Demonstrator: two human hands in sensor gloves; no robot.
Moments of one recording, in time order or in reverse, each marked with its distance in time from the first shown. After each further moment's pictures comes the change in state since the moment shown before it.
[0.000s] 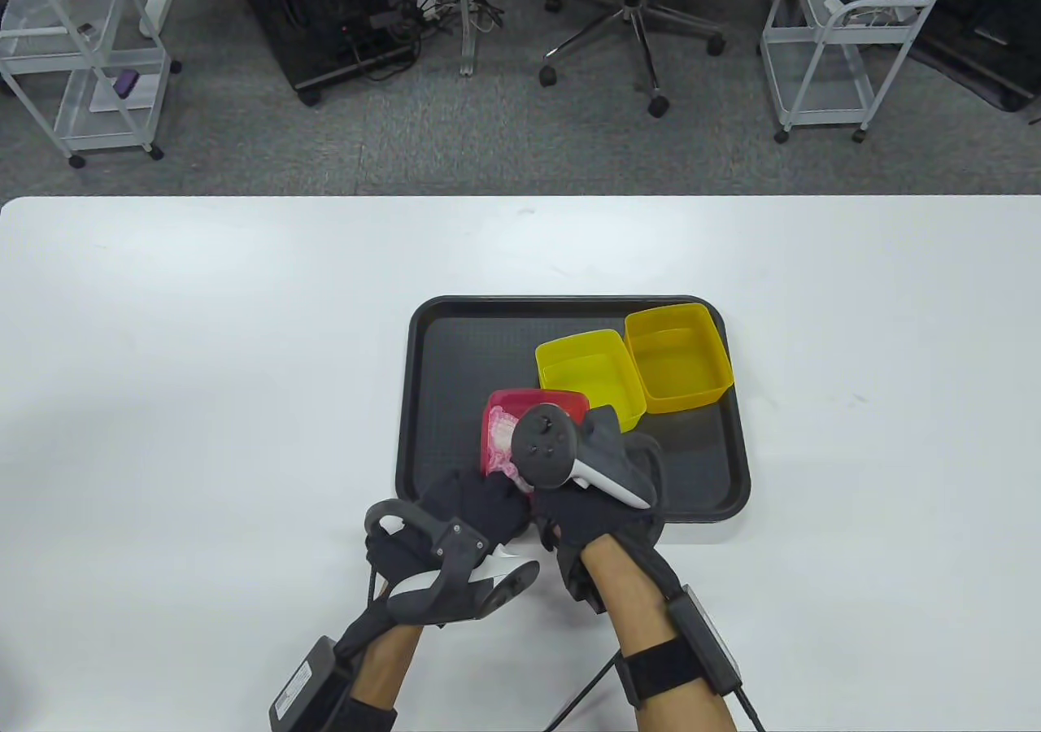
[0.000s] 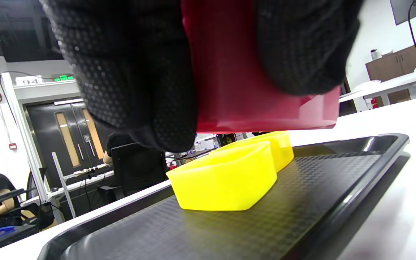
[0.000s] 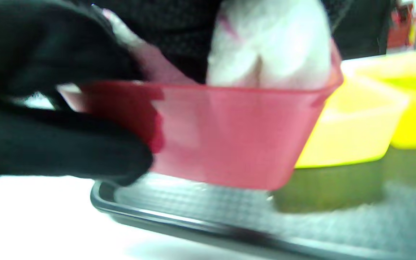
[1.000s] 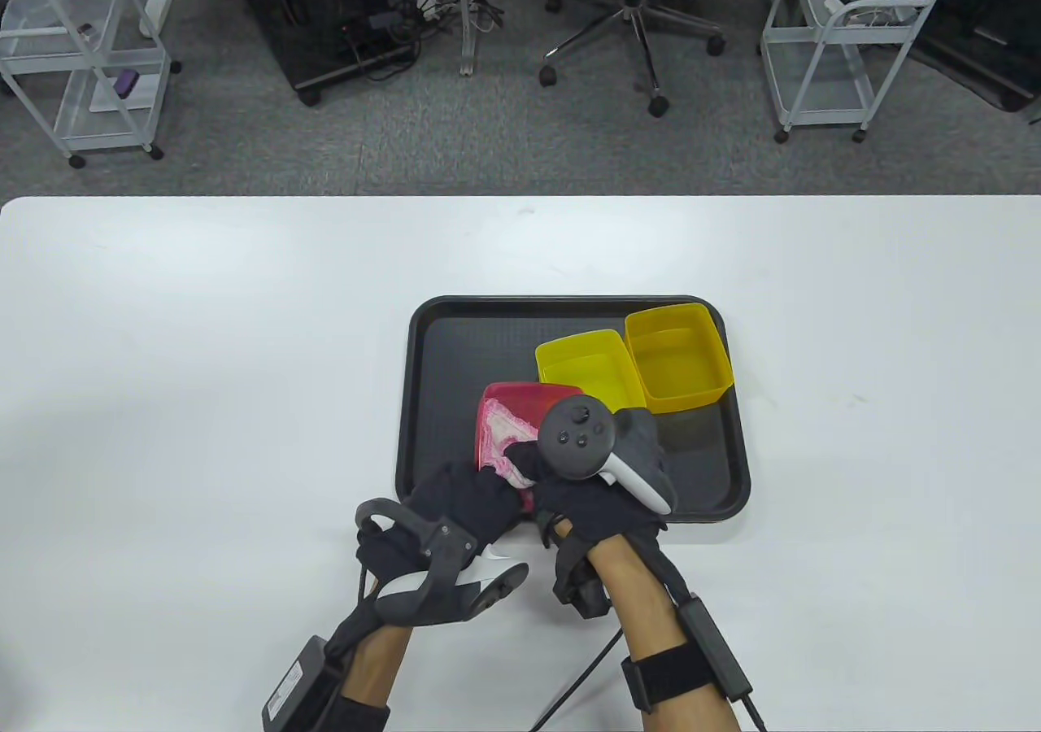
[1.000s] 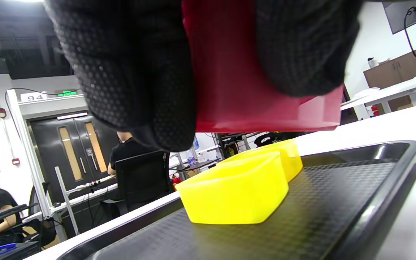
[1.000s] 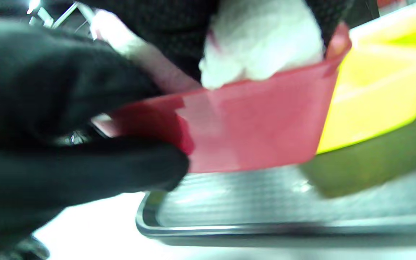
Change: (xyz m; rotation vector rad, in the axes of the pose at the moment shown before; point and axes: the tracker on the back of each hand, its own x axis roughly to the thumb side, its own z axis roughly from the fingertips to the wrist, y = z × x) left_hand -0.005 0.002 0.004 0.057 -0.007 -0.029; right_hand -0.011 -0.003 0.007 -0.026 0.012 -0.243
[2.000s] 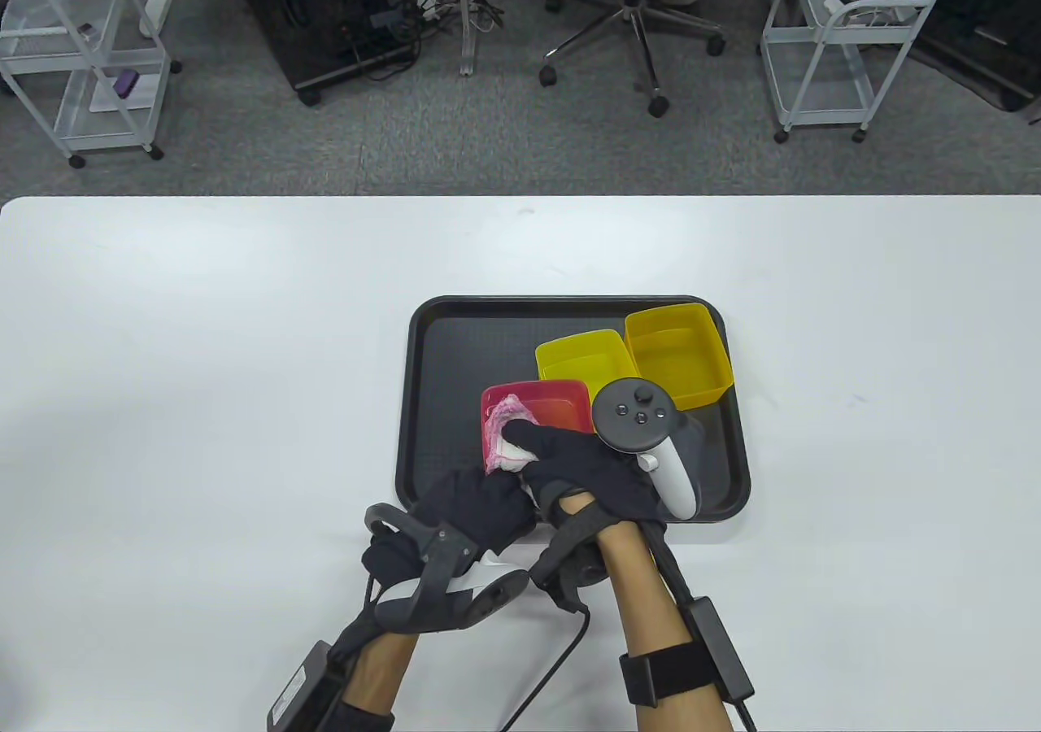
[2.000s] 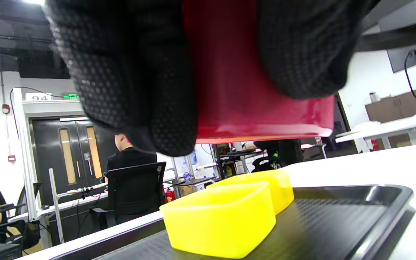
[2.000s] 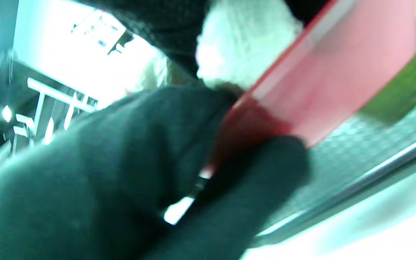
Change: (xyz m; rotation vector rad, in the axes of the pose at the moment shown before) left_hand -0.002 0.007 0.003 0.062 0.024 0.057; right_hand -0.021 -0.004 0.000 0.055 0.115 -0.543
